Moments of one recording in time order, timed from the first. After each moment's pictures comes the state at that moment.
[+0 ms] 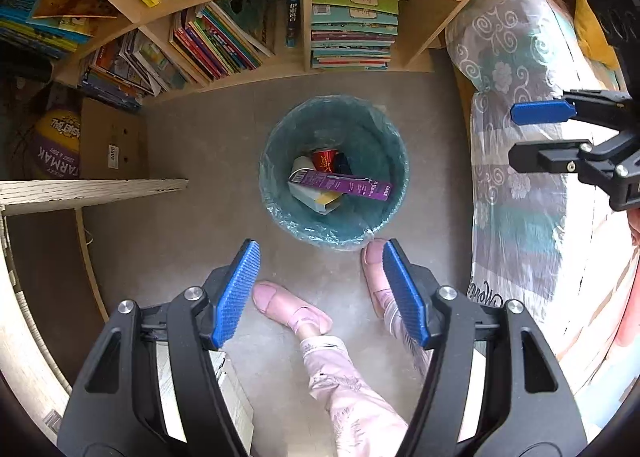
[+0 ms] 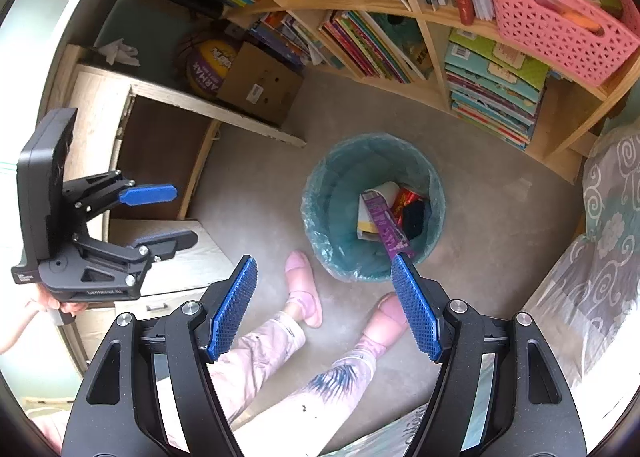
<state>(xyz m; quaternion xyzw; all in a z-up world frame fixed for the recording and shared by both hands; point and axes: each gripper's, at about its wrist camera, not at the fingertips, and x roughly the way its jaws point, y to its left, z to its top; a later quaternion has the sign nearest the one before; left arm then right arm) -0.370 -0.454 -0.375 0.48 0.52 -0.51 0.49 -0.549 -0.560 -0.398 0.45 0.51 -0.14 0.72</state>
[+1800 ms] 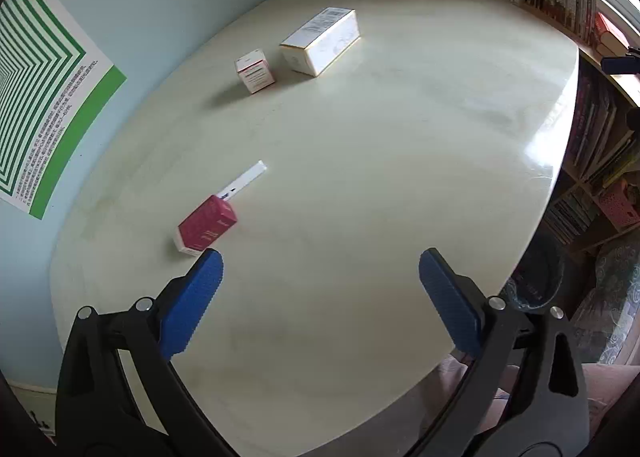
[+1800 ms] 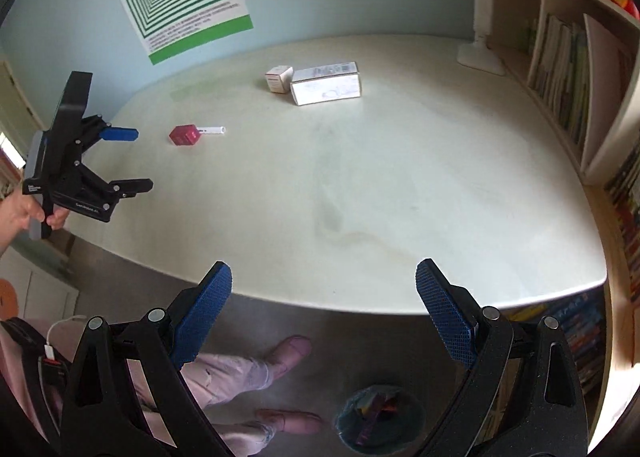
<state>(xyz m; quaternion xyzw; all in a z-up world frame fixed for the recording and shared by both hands) -0.118 -0.117 -0.086 0.27 0.48 -0.19 0.81 -0.194 -0.367 -0.068 0.00 0.47 0.18 0.87</state>
